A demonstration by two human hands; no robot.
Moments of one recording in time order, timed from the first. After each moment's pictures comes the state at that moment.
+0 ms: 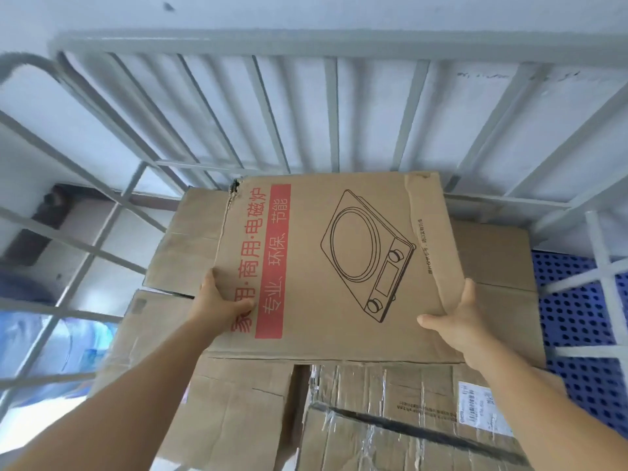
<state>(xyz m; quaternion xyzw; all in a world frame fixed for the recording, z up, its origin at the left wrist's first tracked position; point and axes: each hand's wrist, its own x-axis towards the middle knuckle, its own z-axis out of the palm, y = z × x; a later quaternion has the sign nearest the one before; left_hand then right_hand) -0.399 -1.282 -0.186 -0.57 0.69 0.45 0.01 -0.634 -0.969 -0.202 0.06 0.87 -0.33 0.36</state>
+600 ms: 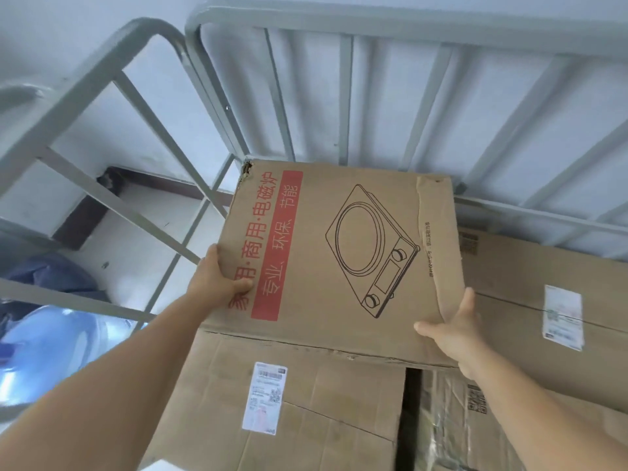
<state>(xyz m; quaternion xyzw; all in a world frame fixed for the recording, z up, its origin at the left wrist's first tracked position) -0.283 -1.533 -0.208 -0.57 0.72 0.39 0.03 -0.508 -1.209 -0.226 0.04 0.87 -0.33 0.38</state>
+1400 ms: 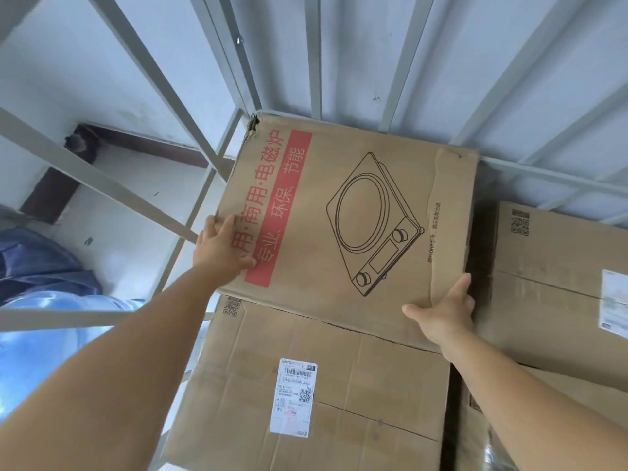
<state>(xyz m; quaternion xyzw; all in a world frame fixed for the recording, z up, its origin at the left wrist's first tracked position) -0.278 -1.623 -0.289 -0.51 0.81 0.25 0.16 -0.461 -1.307 -0.296 0.07 0.90 -0.24 0.34</state>
